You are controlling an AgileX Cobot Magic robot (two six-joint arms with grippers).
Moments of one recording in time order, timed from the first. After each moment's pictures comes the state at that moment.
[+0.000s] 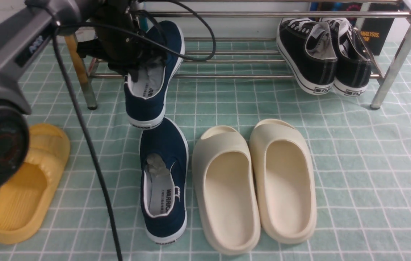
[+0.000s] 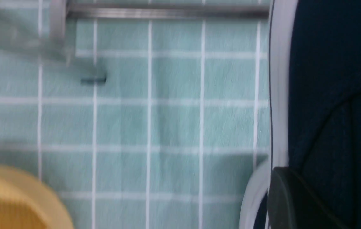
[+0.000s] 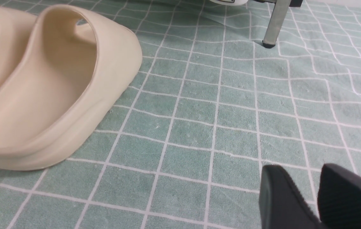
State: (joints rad) right arm 0.10 -0.01 0.03 0.00 0.33 -0.06; left arm -0.26 2.21 -2.23 0.10 1.20 -0.29
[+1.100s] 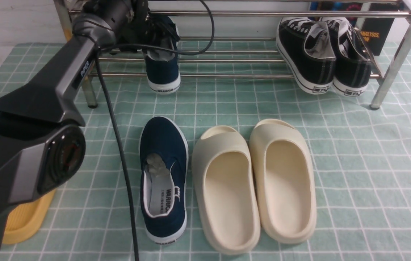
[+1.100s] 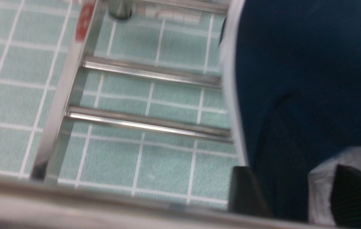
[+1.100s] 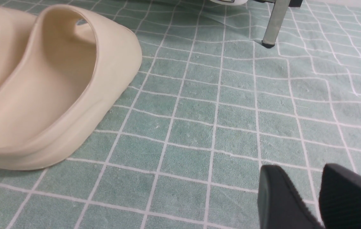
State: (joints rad) right arm 0.10 -0.01 0.03 0.00 0.33 -0.06; left arm -0.26 2.47 -2.56 0.25 0.95 -0.47
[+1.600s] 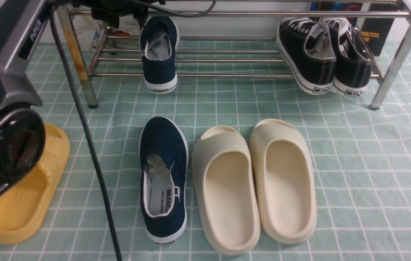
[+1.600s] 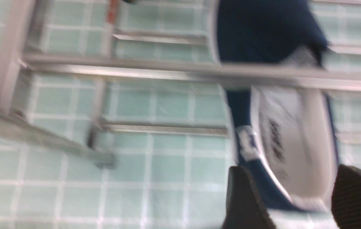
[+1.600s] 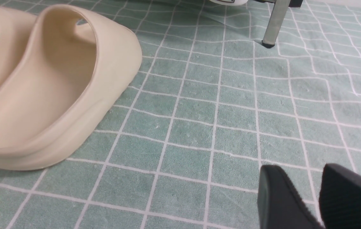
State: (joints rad) right arm 0.10 -0.01 0.03 0.00 0.33 -0.06; left arm -0.27 2.20 -2.45 0.09 1.24 -0.28
